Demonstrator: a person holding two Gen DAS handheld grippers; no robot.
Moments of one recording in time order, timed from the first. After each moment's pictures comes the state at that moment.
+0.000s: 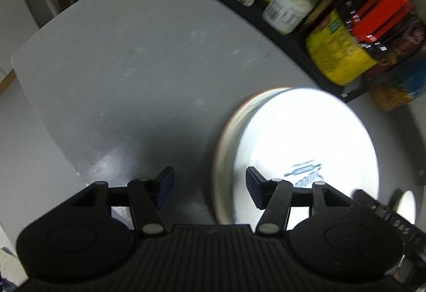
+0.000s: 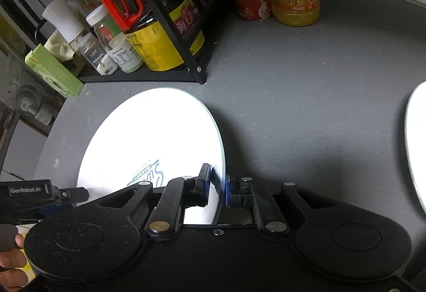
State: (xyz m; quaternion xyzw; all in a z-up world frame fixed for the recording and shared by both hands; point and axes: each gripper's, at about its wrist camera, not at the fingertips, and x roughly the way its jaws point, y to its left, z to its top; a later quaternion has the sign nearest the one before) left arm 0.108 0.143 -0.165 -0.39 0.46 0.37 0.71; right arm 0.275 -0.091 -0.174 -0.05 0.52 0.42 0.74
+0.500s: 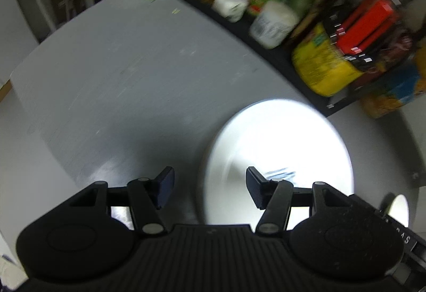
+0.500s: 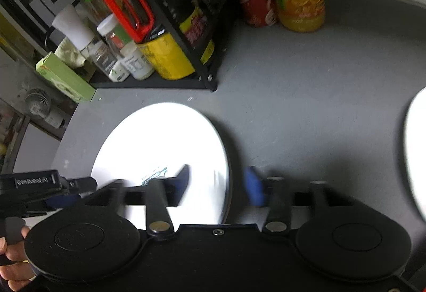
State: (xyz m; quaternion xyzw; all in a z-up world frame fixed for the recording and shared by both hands) left arm 0.121 0.143 -0.136 -0.38 0.44 0.36 0.73; right arm 0.280 -0.099 -0.156 -0.04 0.52 0.43 0.74
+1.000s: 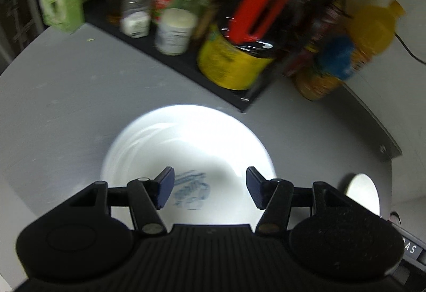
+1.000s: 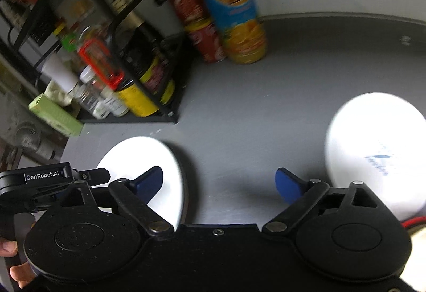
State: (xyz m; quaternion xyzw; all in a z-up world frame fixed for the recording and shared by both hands) left arm 0.194 0.096 -0.106 -0.34 0.44 0.27 0.79; right arm 0.312 -0.169 -0.120 0.01 0.50 0.38 0.78
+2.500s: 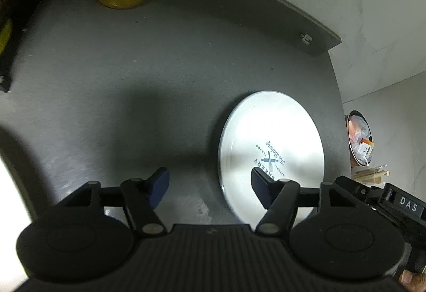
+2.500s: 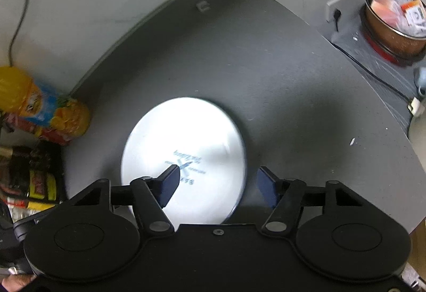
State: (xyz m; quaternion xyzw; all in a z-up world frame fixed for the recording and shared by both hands) left arm 0.391 -0.054 -0.172 -0.28 0.57 0.03 0.77; right arm 0.411 -0.354 -0.166 0.17 0.58 0.12 0.79
